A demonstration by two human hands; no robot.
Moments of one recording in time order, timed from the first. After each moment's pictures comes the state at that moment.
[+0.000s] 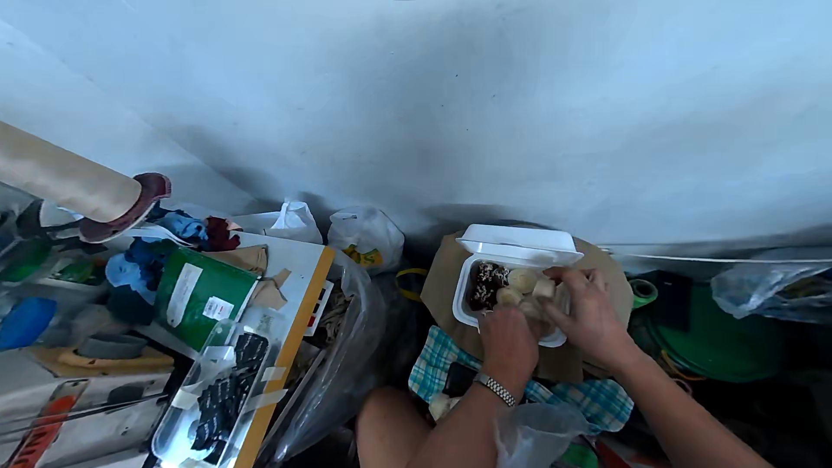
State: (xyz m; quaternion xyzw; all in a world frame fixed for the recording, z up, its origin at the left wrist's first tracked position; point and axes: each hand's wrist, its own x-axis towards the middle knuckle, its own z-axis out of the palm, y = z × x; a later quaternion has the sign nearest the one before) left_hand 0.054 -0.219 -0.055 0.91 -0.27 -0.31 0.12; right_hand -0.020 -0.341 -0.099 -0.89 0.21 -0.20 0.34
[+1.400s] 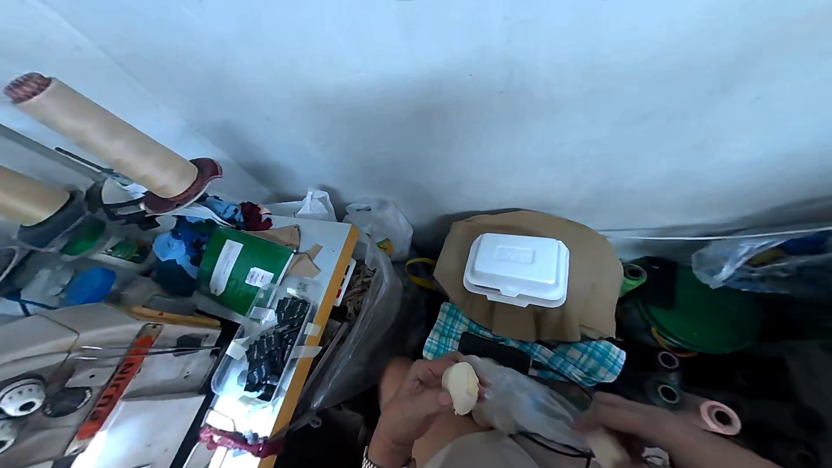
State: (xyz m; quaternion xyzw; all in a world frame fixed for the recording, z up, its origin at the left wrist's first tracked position) left_hand 0.053 0.011 -0.022 0.36 -0.34 -0.48 0.72; right_hand -0.175 -0.256 0.007 -0.81 -0.02 0.14 0.57
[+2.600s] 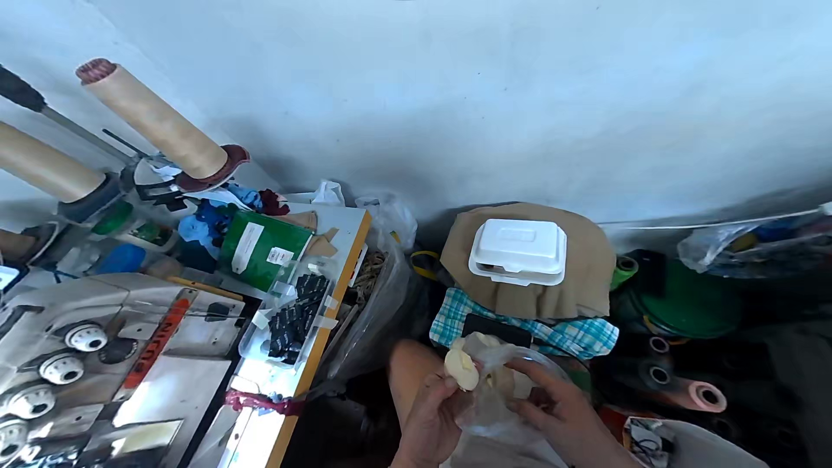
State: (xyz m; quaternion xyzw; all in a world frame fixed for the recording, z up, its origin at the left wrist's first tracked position) left_hand -0.020 0.050 -0.018 0.31 -0.07 -0.46 0.83; right_hand -0.148 -0.126 -0.034 -0.75 0.20 -0.05 0.63
